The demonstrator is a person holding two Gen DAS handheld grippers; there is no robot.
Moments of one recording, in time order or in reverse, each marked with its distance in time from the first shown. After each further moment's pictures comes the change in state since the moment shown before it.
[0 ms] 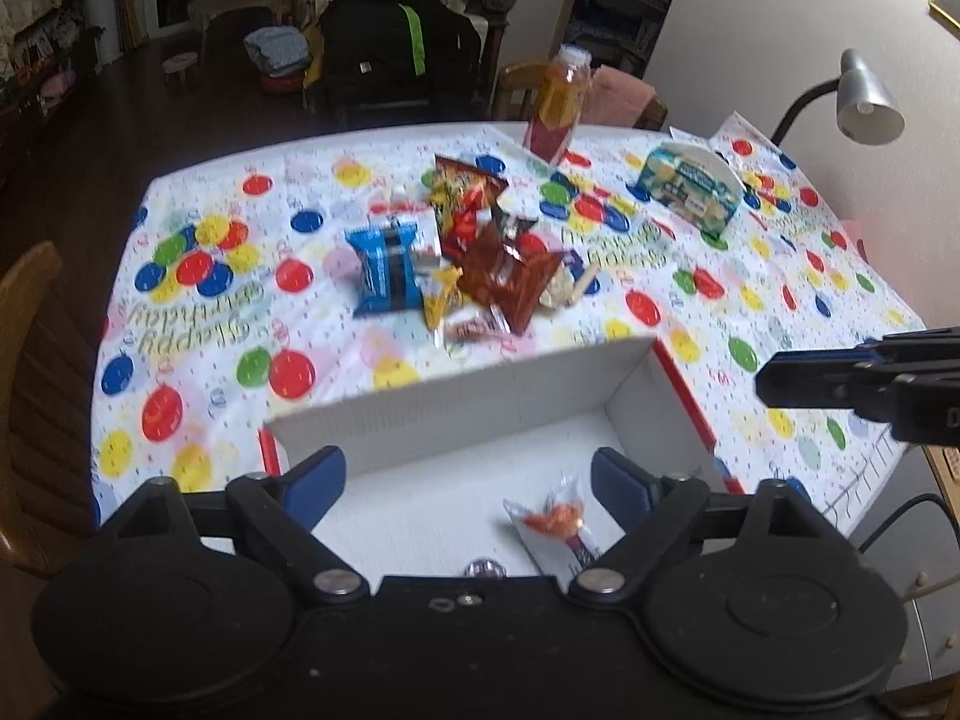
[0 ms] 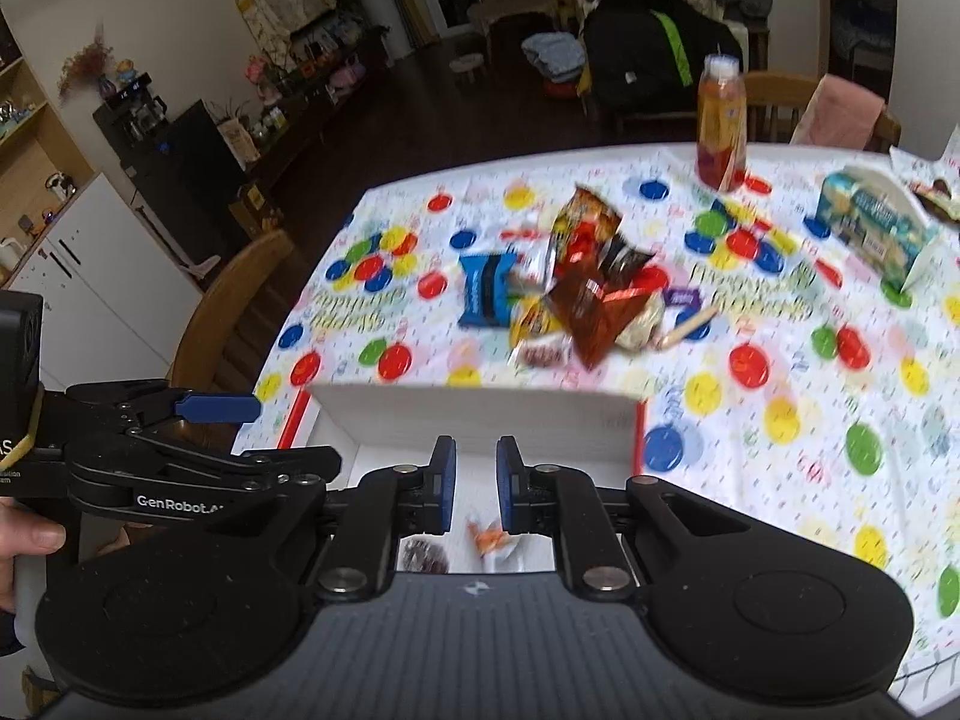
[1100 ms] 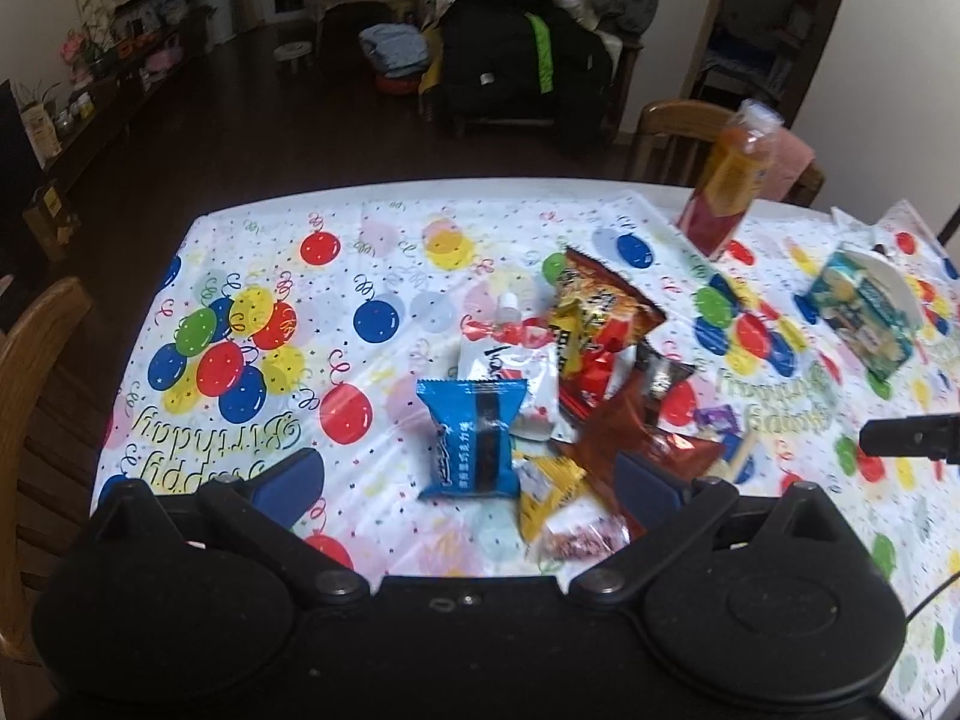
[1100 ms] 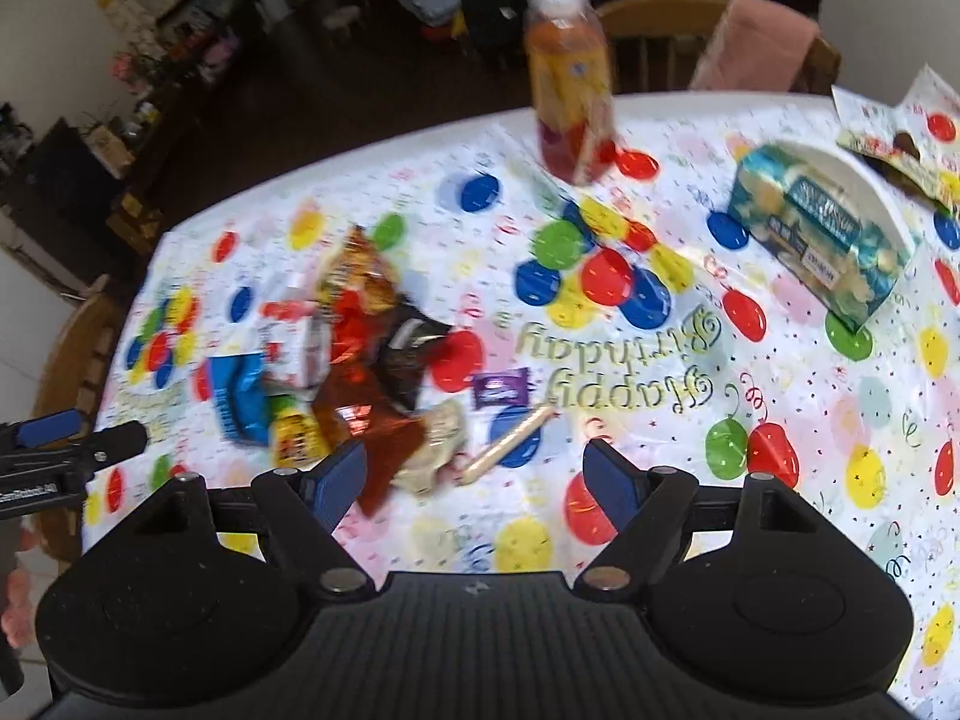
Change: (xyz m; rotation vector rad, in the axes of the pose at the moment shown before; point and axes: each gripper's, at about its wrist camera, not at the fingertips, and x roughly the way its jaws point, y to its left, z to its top) left arm 0.138 0.030 0.124 -0.150 -0.005 0.219; right arm 0.145 -0.168 0.125 0.161 0.153 -0.151
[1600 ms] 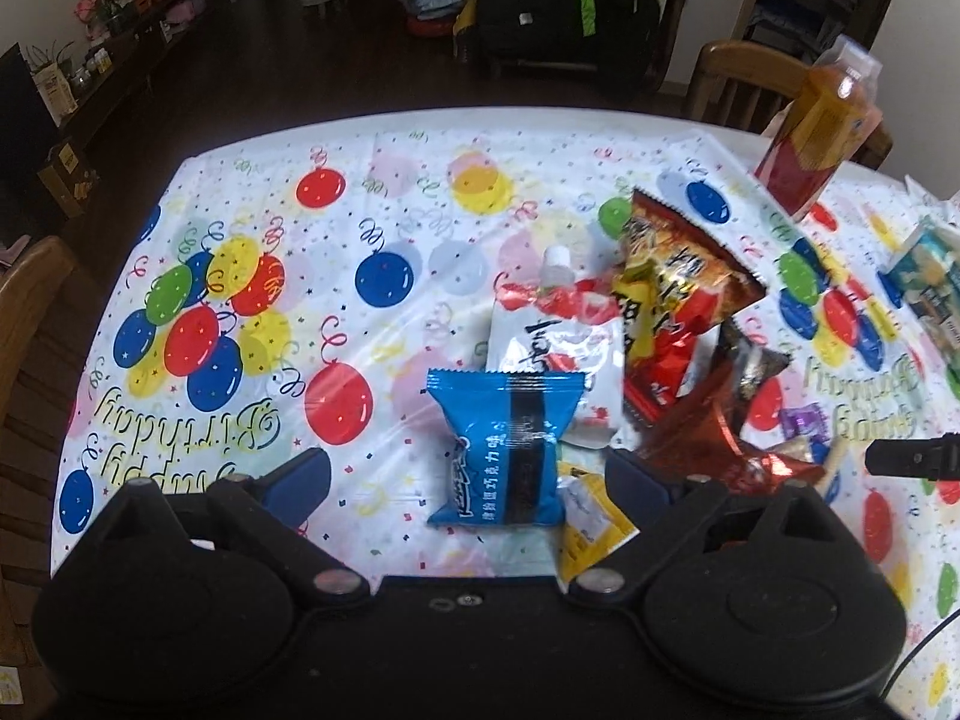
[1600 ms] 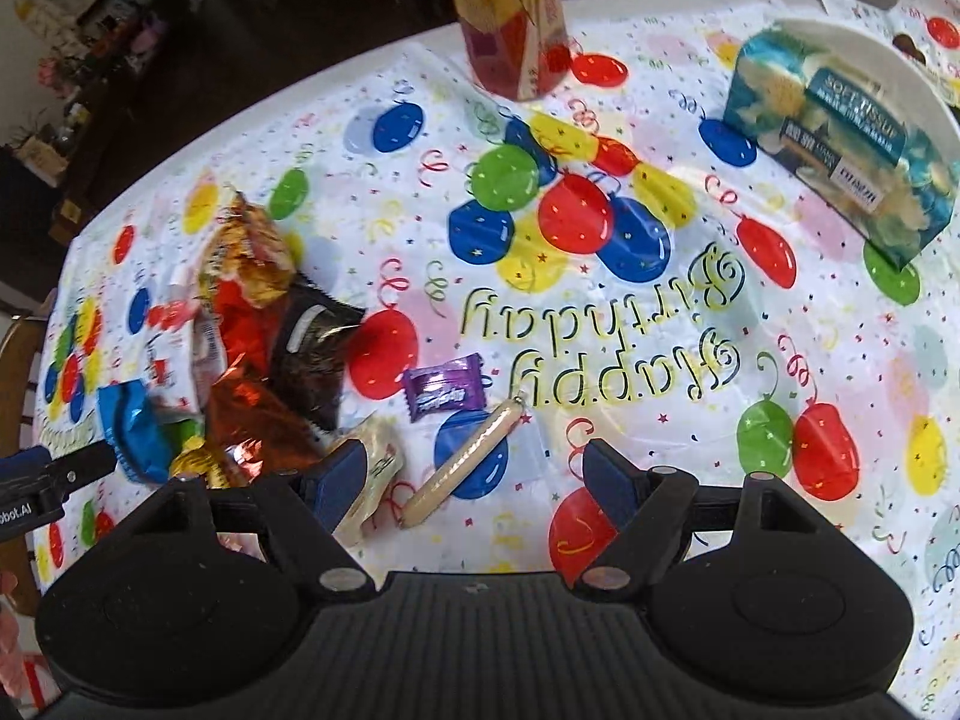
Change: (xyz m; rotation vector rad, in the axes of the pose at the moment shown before) left arm 0.080 0.000 0.012 -0.024 0.118 0.068; right arm 0.090 -0.023 0.015 0.122 0.107 -0.059
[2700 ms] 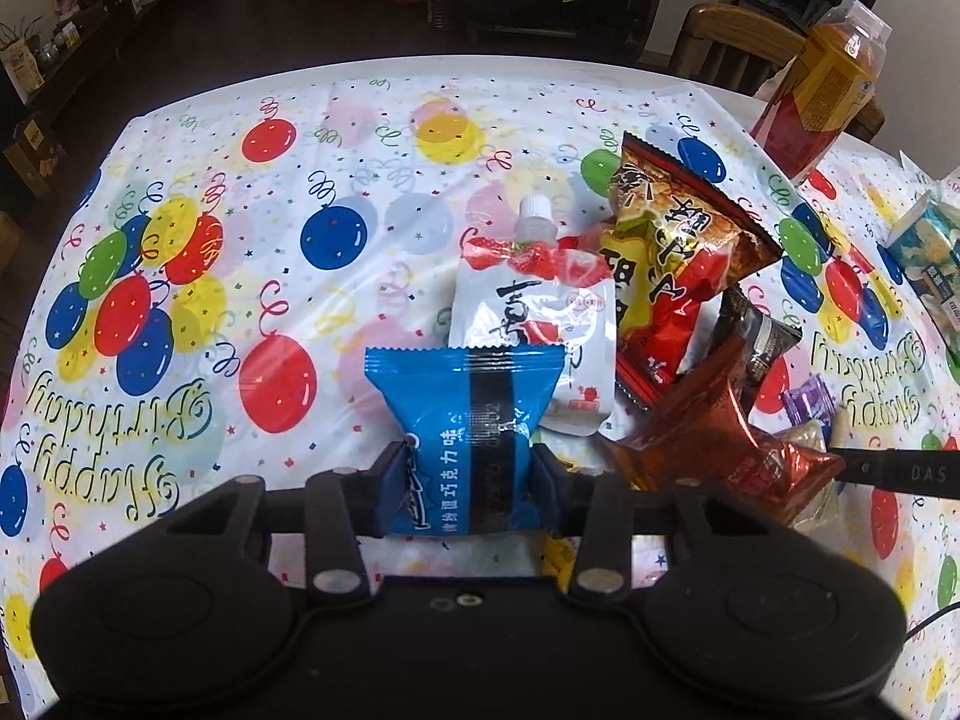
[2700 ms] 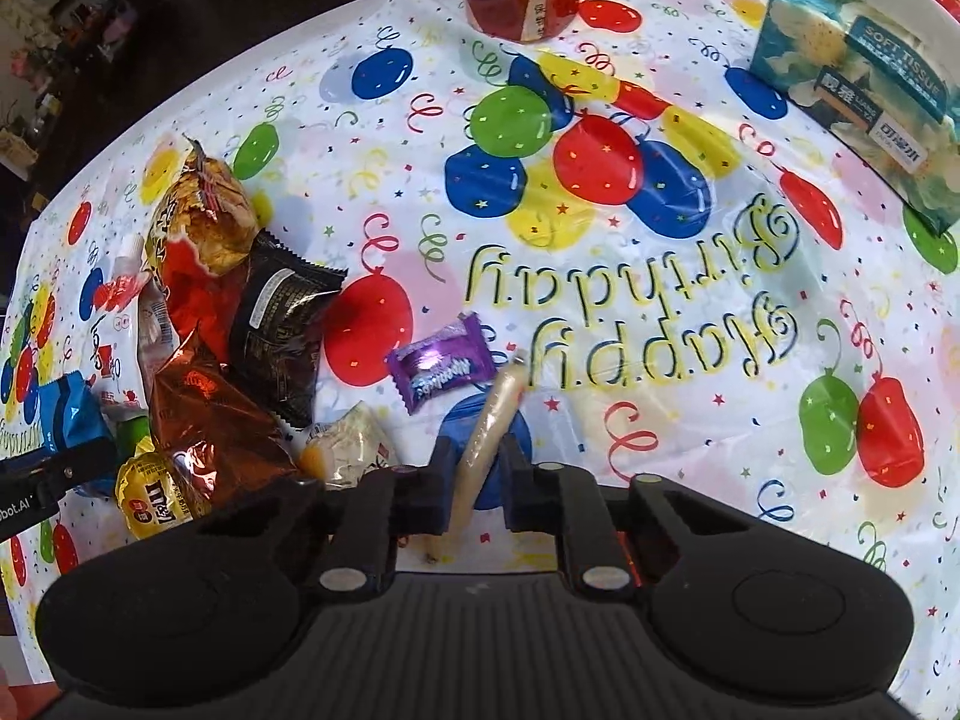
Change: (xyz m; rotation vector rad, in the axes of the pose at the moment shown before) left arm 0.036 -0.005 -0.002 0.010 0.060 -0.068; right arm 0.041 0.012 -0.009 0.014 0.025 -0.045
